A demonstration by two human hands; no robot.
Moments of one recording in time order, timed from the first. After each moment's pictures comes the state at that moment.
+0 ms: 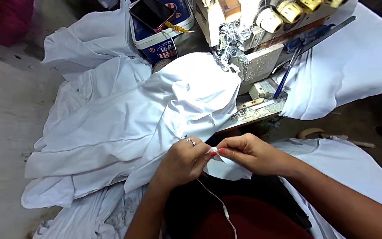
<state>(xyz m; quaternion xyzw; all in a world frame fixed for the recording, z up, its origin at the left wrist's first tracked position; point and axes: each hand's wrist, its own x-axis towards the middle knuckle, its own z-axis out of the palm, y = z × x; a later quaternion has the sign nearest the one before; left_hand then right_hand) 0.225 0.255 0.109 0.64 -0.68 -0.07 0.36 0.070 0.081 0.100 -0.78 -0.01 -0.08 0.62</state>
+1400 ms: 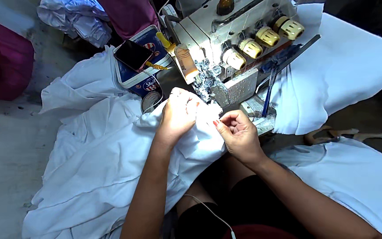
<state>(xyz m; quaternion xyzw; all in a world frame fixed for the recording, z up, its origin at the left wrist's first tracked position) 0.295 0.114 0.150 0.75 -0.58 -0.04 0.31 0.132 0.059 0.070 -0.65 0.22 -0.46 0.56</state>
